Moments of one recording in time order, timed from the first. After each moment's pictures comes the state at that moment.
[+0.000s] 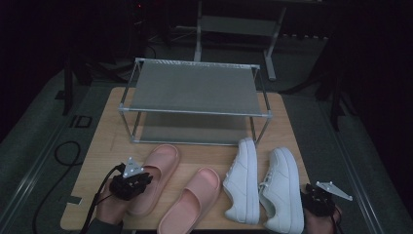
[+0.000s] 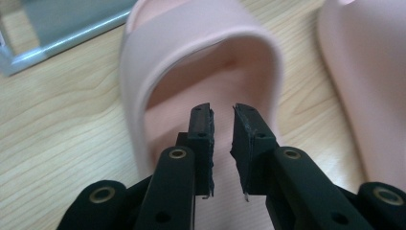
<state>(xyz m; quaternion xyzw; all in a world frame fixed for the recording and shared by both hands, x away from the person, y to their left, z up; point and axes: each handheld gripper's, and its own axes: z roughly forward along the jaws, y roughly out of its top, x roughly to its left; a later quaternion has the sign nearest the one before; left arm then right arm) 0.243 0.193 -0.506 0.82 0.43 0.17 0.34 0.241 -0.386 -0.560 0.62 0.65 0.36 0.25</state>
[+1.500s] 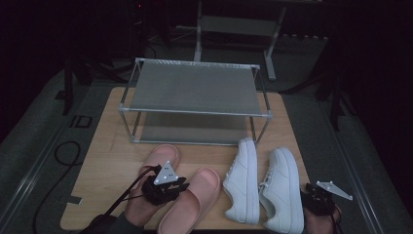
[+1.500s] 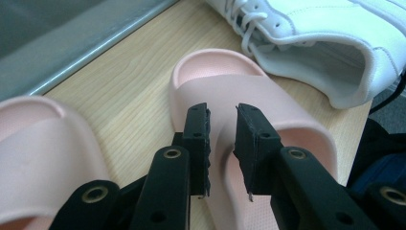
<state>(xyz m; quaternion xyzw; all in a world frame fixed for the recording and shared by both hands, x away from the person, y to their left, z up) 0.237 0.110 -0.480 0.86 0.29 0.12 0.40 0.243 -0.387 -0.561 0.62 0.65 0.36 0.25</state>
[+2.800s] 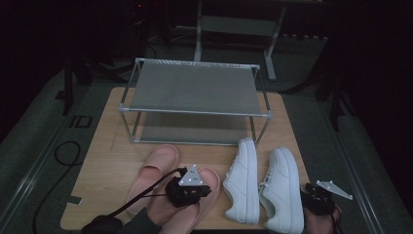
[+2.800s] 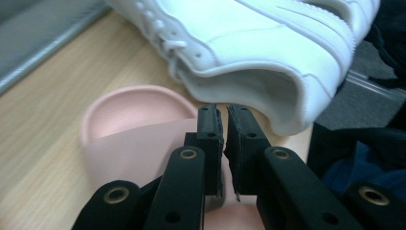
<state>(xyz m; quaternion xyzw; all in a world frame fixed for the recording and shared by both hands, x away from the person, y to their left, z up) 0.239 0.052 -0.483 0.88 0.22 0.05 0.41 0.244 -0.387 -0.560 0.62 0.65 0.36 0.25</state>
